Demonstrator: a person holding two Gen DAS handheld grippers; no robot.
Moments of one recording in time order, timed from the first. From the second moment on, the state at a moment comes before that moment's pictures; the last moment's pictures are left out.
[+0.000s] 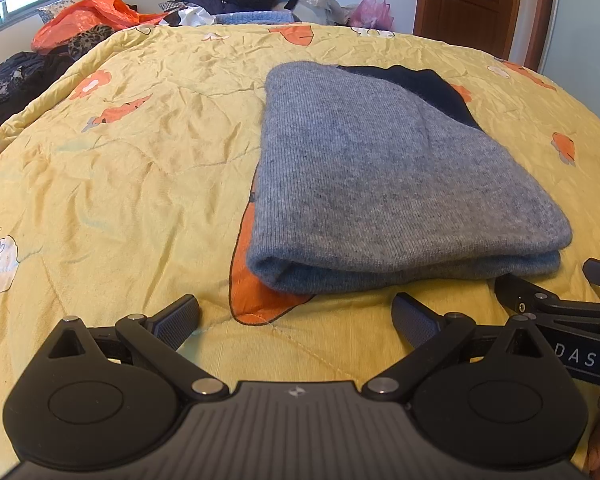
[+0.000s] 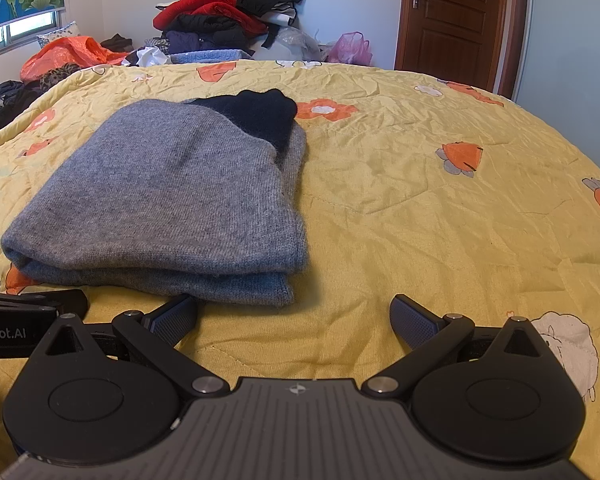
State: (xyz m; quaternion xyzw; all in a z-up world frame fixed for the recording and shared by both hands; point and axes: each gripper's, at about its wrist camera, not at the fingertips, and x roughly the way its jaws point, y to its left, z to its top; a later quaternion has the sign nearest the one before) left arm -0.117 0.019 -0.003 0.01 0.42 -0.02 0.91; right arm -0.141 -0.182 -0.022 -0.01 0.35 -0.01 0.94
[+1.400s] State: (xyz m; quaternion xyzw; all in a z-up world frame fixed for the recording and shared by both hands) left arm -0.131 0.017 0.007 0.02 0.41 -0.03 0.91; right arm -0.146 -0.177 -0.009 -0.03 0.35 0.00 0.93
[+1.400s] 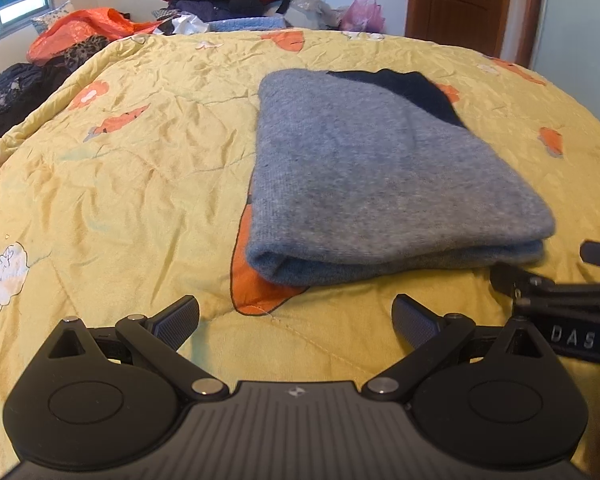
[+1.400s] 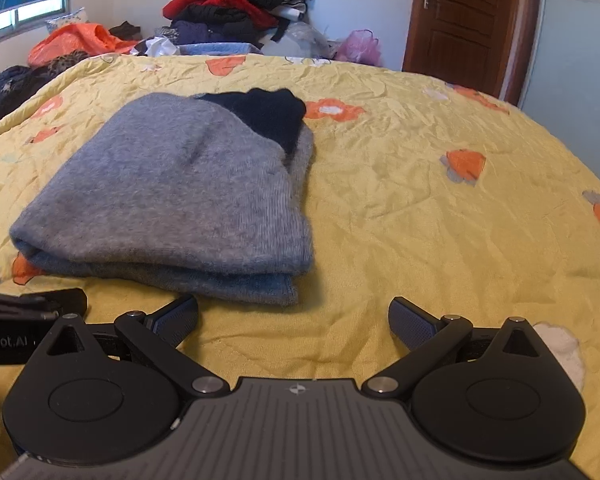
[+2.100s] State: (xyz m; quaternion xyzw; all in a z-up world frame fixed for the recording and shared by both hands) left arm -0.141 0.028 0.033 0.01 0.38 -0.02 0.93; right arm -0.147 -0.178 0.005 0.01 0.37 0.02 0.93
